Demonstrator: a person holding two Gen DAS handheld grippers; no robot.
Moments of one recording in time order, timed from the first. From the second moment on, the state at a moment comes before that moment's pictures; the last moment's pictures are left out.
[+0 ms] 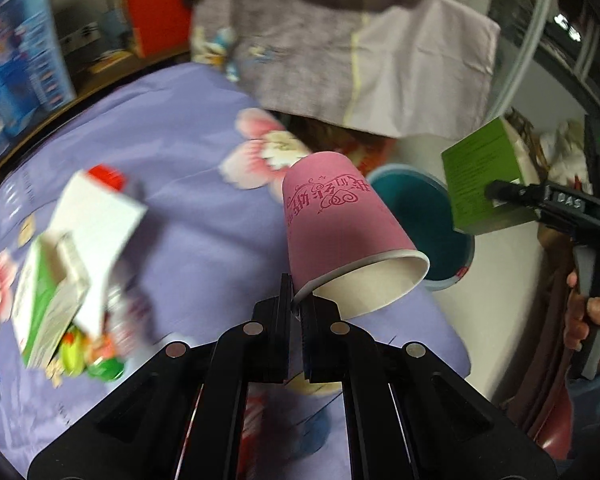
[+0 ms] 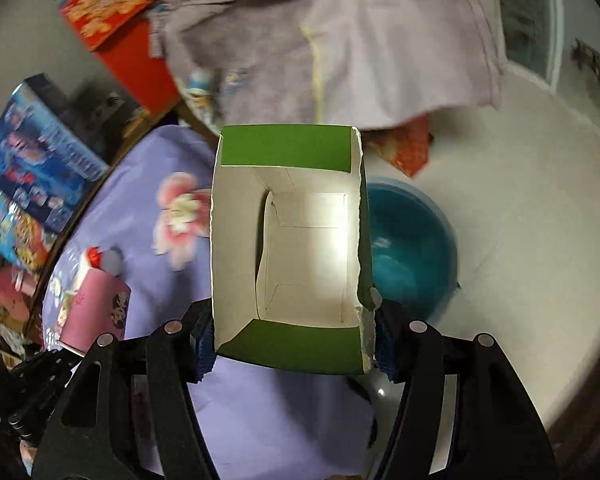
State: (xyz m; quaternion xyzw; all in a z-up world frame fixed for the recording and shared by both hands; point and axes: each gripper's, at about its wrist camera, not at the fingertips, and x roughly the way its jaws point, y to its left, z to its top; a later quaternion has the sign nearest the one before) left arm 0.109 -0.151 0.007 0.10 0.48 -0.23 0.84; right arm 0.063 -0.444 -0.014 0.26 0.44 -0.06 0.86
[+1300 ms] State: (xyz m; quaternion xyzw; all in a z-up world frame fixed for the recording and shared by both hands) left arm 0.131 -0.304 -0.060 0.18 0.52 -0.28 0.79; right arm 0.064 -0.529 -0.088 0.36 0.48 -0.11 0.79
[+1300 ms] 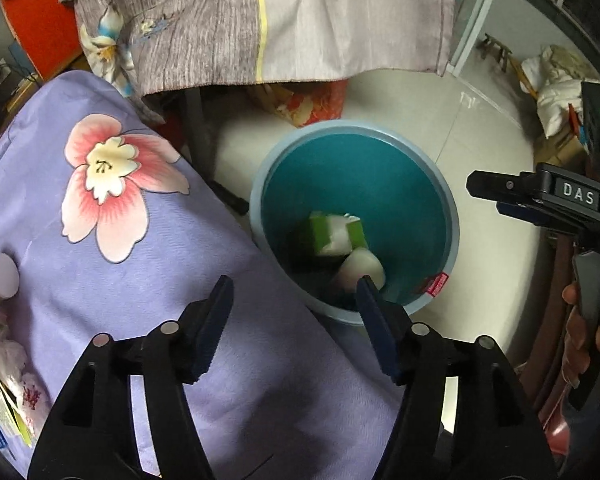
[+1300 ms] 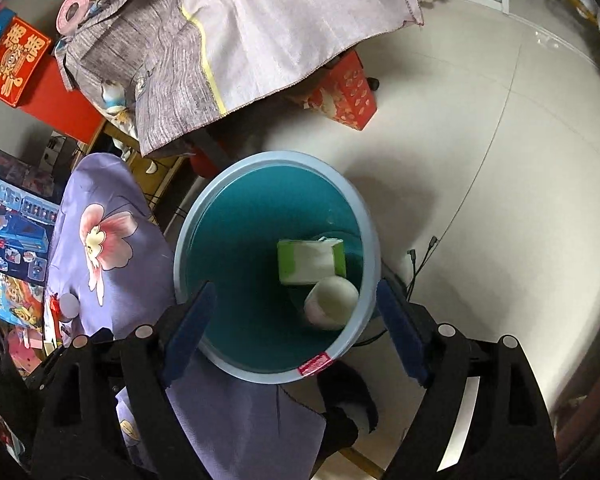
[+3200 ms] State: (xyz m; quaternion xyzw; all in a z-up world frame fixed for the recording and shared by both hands) left arm 0.096 0.165 -0.031 0.01 0.49 -0.10 0.86; right arm 0.087 -0.120 -0.066 0.16 0.67 0.11 0.72
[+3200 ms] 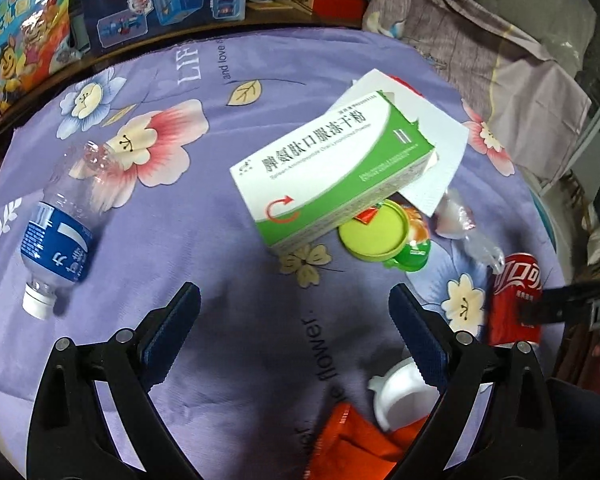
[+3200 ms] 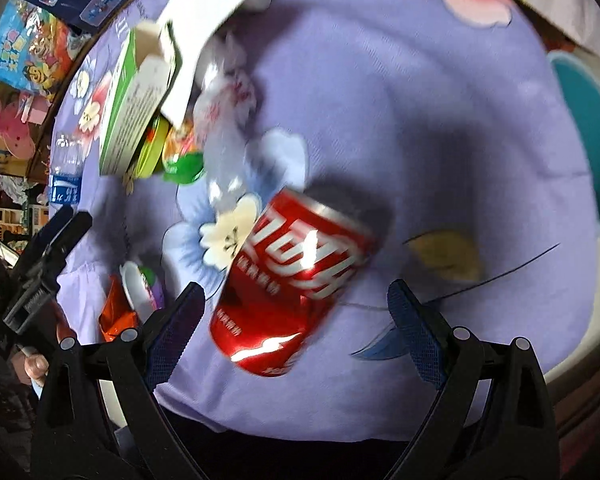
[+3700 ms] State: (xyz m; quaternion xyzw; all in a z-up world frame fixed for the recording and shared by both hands) left arm 0.145 0.166 -0.025 0.09 0.47 -0.18 0.86; right arm 0.117 -0.124 -0.049 0.14 0.62 0.07 0.77
